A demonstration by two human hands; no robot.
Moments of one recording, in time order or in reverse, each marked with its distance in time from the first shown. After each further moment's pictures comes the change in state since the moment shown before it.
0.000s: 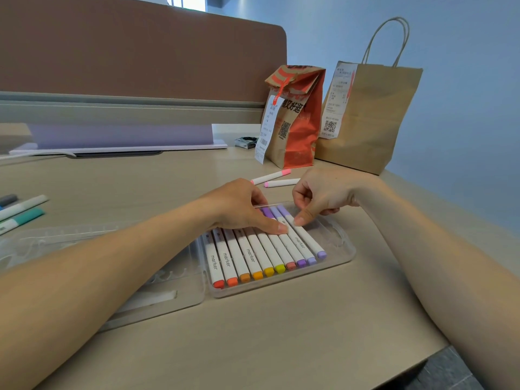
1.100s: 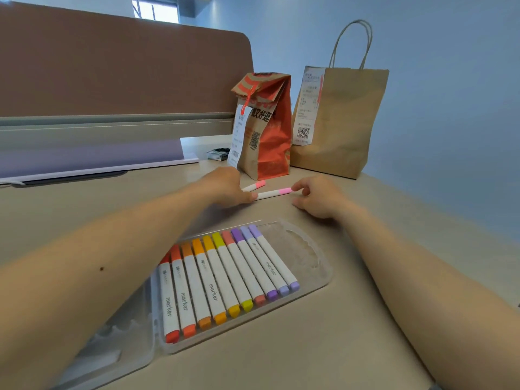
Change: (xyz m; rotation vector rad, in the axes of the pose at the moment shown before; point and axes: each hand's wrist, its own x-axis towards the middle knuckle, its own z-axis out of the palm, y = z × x) left_hand 0.126 0.003 -0.012 0.443 0.139 -0.062; right_hand 0.035 0.080 -0.001 -0.022 0.635 0.253
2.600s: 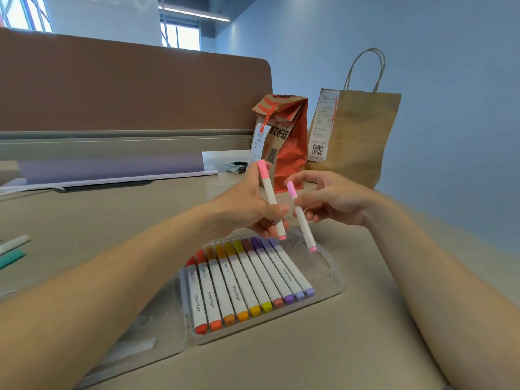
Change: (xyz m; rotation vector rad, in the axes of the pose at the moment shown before) left_hand -0.108 0.022 -0.030 -1.050 -0.131 0.205; right_hand -0.039 -0.046 -0.050 0.827 -0.466 -0.112
